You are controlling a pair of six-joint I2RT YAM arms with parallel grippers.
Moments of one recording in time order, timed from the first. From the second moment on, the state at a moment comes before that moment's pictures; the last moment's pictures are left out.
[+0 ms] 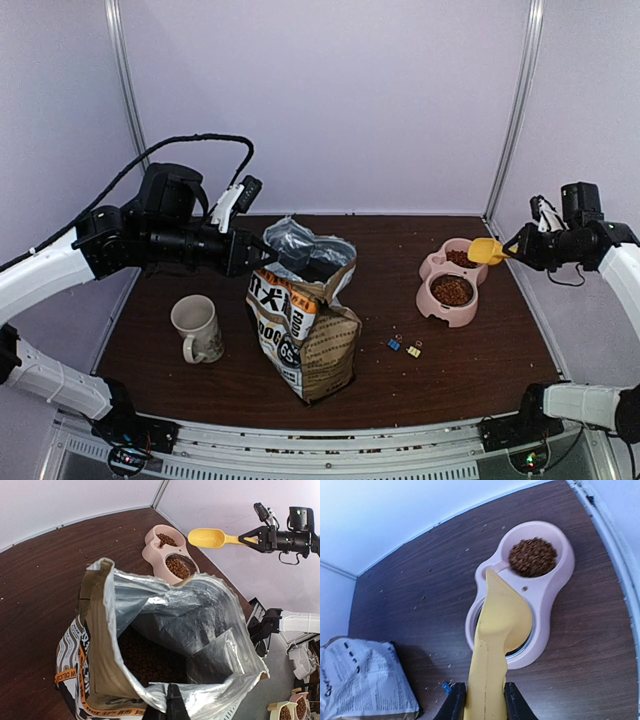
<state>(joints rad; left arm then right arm) -0.90 1.20 1.23 -0.53 0.17 -0.39 -0.08 1.00 1.05 -0.81 -0.31 0.30</state>
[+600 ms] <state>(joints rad) -0.89 1.19 1.22 -0.52 0.19 -0.40 0.26 0.47 0.28 -0.46 -0.45 0.81</state>
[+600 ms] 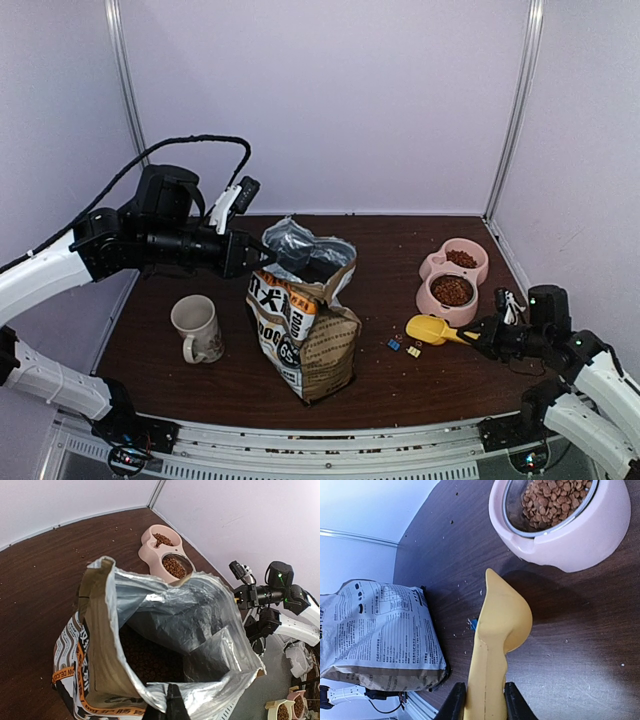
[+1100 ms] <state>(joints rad) -0.89 1.19 1.22 -0.52 0.20 -0.41 0.26 0.48 0.21 -0.33 -0.38 0.86</state>
